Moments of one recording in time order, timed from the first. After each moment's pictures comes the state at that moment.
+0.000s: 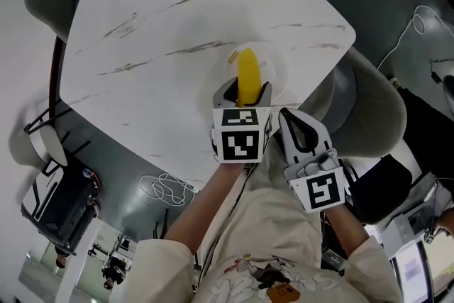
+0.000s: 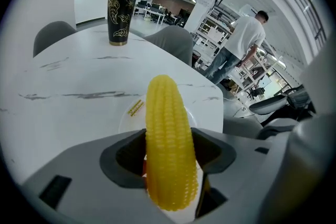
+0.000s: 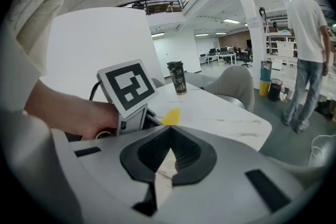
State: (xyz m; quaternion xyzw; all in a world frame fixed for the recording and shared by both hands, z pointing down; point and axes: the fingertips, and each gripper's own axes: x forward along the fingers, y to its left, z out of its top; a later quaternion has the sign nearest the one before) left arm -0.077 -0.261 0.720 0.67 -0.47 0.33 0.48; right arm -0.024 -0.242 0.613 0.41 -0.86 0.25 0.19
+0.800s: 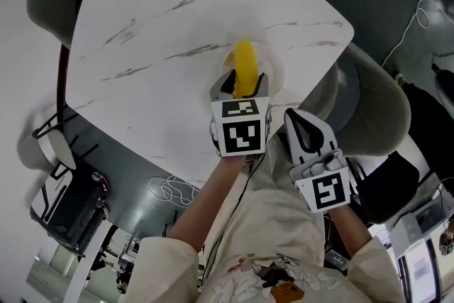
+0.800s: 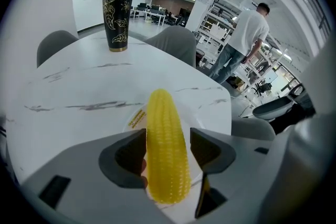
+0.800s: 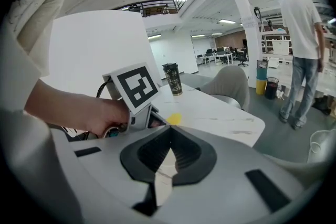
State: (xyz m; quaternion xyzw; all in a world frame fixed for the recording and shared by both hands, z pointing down) left arm -0.078 -0.281 0.722 0.66 -0.49 0.35 0.46; right arm -0.004 -0.239 0.614 0.42 -0.85 0.26 0.18
